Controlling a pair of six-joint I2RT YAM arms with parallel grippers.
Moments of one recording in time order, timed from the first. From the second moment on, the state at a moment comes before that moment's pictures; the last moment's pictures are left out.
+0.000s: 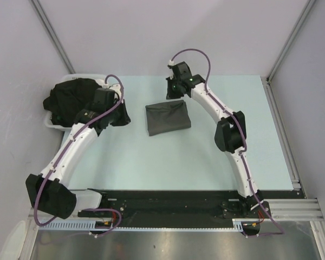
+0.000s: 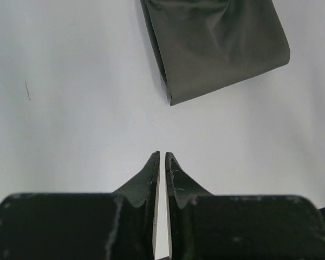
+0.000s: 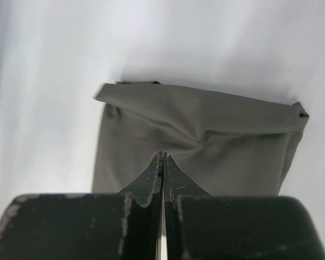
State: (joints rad) left arm -0.29 1.28 1.21 -0.69 0.08 -0.30; right arm 0.52 2.37 2.34 -0.72 -0.12 0.34
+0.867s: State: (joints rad) left arm -0.29 1.36 1.21 -0.71 0.03 -0.34; right arm 0.48 2.51 2.32 -0.71 -0.15 0.23
